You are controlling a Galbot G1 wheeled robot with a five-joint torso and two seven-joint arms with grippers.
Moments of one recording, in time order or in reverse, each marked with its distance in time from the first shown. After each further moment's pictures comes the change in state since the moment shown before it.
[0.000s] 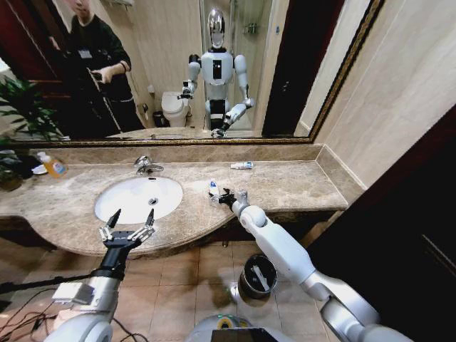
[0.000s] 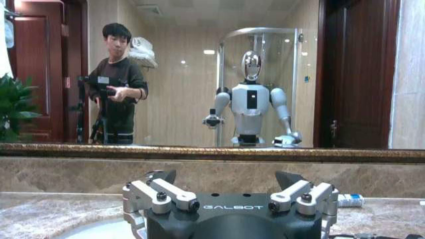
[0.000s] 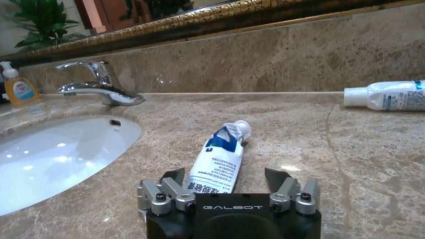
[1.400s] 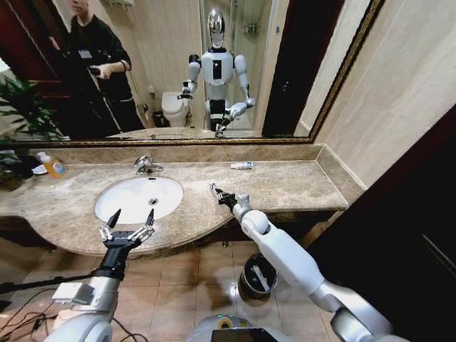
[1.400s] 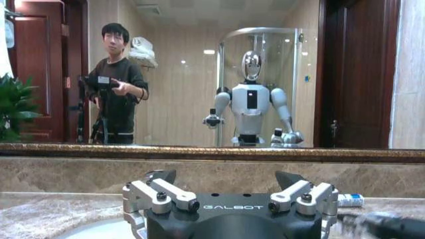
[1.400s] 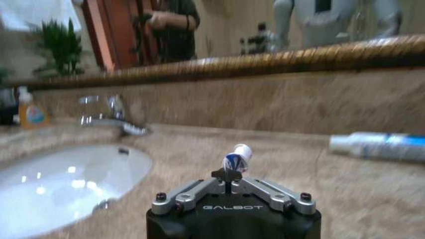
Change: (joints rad) left arm 0.000 0.000 0.000 0.000 0.000 0.000 0.000; right arm -0.100 -0.080 0.038 0.245 -0.036 0.049 0.073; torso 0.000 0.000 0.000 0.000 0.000
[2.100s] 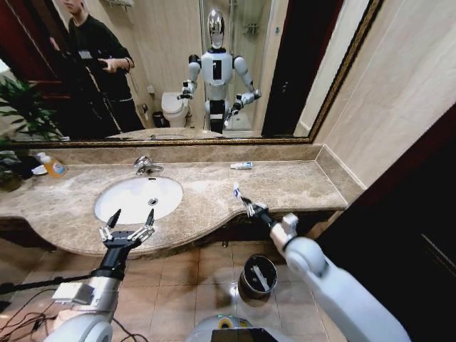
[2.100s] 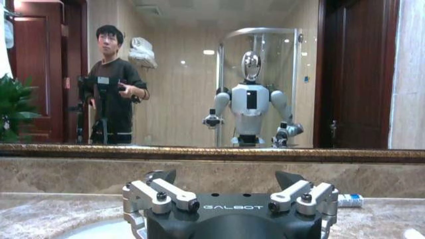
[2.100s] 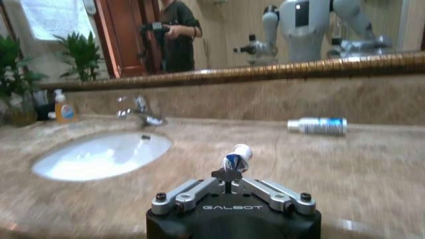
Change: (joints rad) left arm 0.000 0.000 0.000 0.000 0.000 0.000 0.000; right arm -0.671 -0.262 0.313 0.572 -0.045 0.029 -0.037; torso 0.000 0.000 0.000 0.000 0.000
